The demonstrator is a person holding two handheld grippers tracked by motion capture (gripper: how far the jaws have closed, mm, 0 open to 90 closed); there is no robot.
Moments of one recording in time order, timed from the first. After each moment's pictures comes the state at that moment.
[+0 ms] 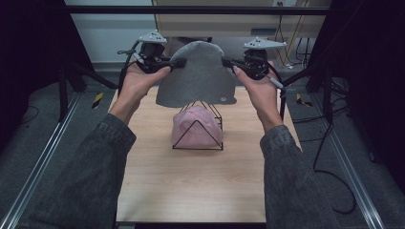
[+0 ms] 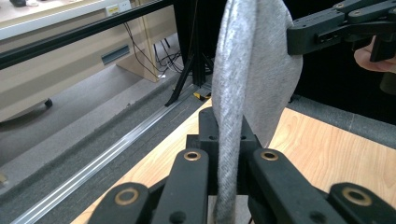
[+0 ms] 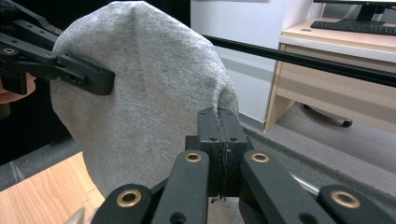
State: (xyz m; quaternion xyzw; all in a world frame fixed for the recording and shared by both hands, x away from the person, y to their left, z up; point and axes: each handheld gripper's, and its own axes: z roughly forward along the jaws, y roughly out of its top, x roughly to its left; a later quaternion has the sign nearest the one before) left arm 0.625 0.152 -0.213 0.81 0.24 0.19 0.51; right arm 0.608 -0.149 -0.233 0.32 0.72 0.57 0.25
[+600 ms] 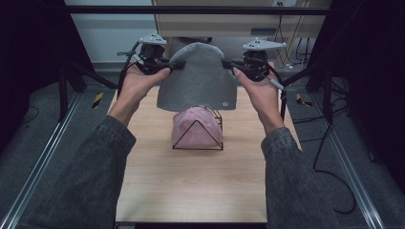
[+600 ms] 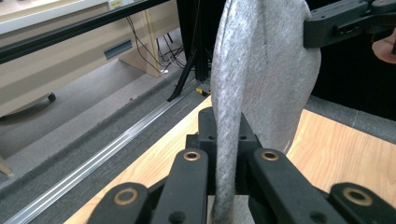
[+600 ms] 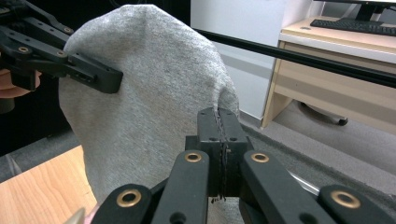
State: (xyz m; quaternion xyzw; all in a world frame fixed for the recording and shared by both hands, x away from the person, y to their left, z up) left arm 0.629 0.153 -0.220 0.81 0.25 0.19 0.50; right arm 0.601 -0.147 -0.231 0.32 0.73 0.55 0.25
